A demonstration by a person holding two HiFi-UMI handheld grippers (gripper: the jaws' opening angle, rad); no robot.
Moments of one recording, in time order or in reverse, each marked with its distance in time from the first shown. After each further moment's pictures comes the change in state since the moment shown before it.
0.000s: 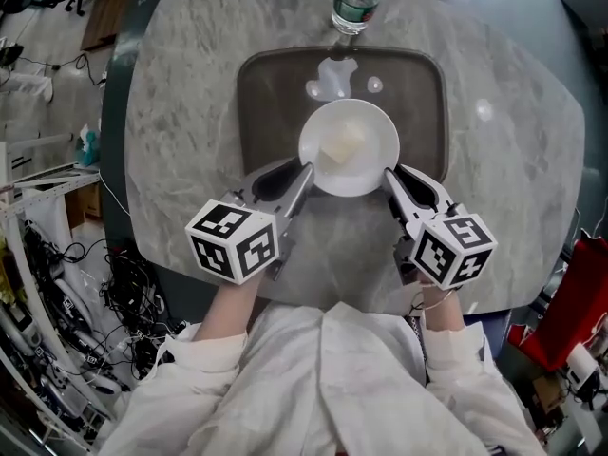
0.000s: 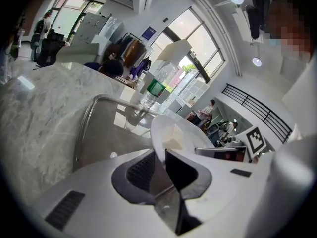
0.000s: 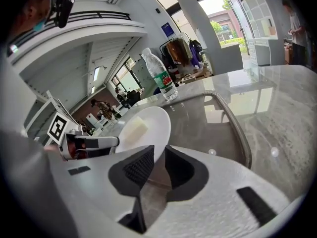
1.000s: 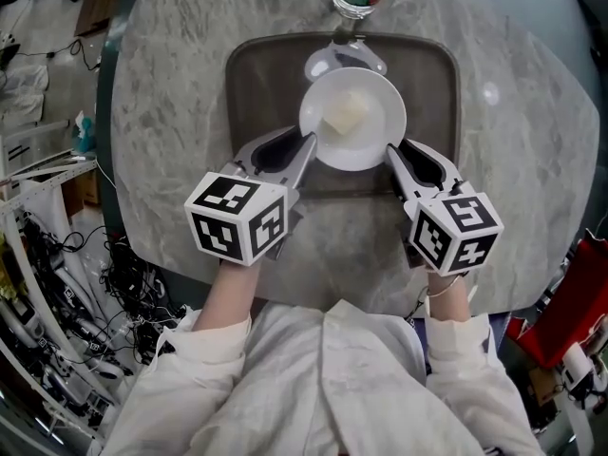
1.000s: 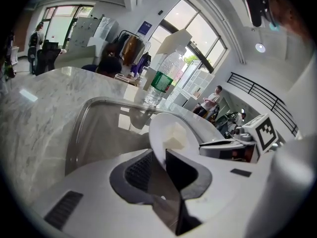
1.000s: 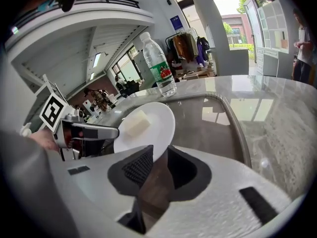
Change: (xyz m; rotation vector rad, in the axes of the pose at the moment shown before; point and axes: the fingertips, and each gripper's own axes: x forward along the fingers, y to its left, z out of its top) left arm 0.041 0.026 0.016 0.071 0.067 0.095; right arm 0.037 -0.026 0.013 -0.116 0.080 -0.061
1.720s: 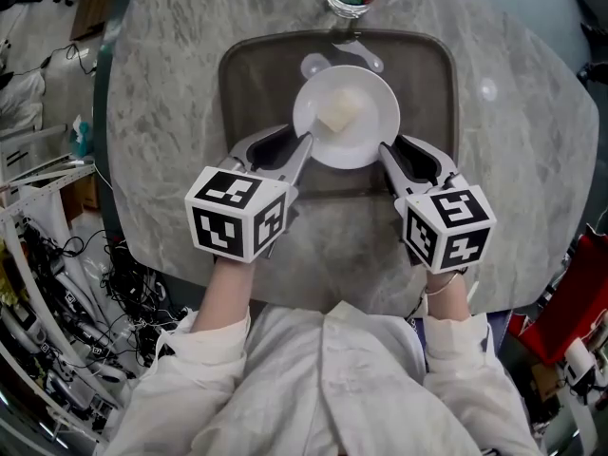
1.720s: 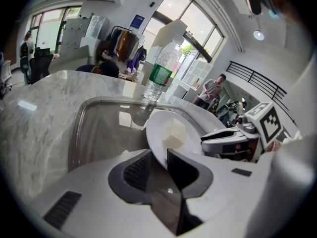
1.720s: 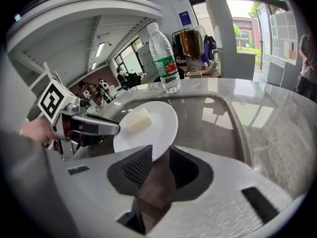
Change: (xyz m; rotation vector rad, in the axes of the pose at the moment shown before) left arm 0.006 0.006 -0.006 0.077 0.090 0.029; right arm 0.007 0.001 -0.003 -0.091 0.068 -0.028
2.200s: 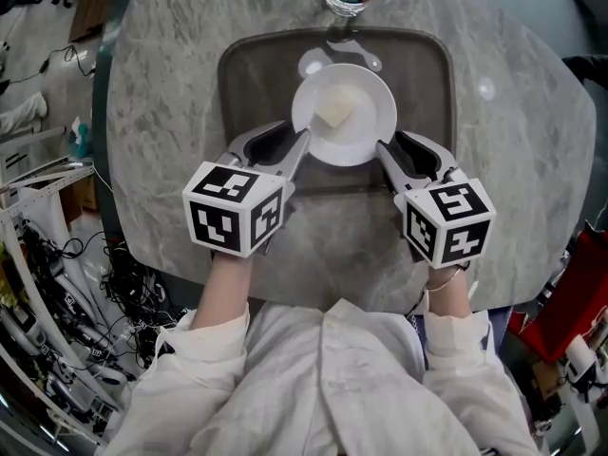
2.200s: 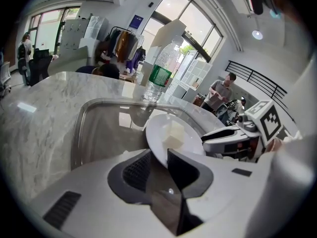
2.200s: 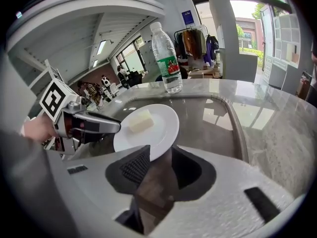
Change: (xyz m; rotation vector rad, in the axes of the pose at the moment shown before) left arm 0.001 0.003 0.002 0.010 -0.003 -0.001; right arm 0.000 0.000 0.001 -0.026 0.018 0.002
